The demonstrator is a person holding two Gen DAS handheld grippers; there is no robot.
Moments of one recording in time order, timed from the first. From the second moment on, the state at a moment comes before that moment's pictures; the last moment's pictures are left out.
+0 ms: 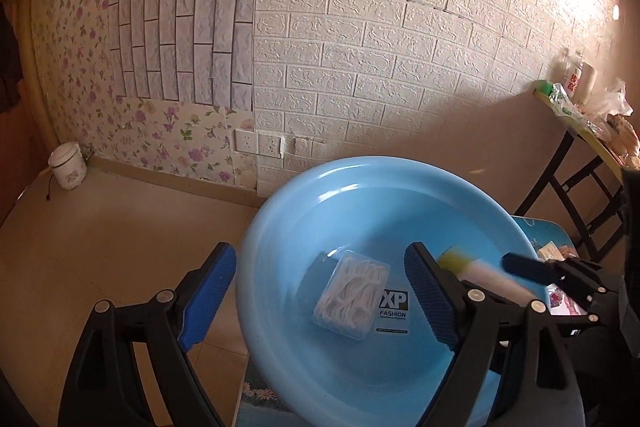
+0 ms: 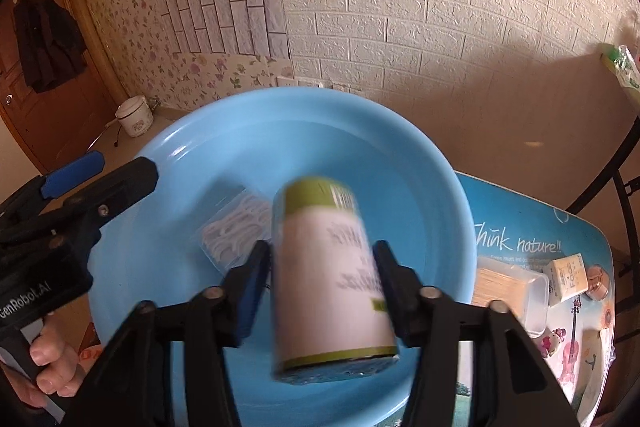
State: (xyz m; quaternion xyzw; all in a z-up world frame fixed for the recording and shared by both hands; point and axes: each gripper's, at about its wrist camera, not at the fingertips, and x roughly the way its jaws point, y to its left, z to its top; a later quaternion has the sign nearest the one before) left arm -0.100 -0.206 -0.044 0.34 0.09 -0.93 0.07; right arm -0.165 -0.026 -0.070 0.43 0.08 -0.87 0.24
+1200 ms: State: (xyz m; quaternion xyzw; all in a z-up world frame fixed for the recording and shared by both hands) left arm -0.057 -0.163 0.024 0.32 0.10 -0.94 0.07; right arm -0.090 0.032 -0.001 0.36 0.03 -0.91 0.22
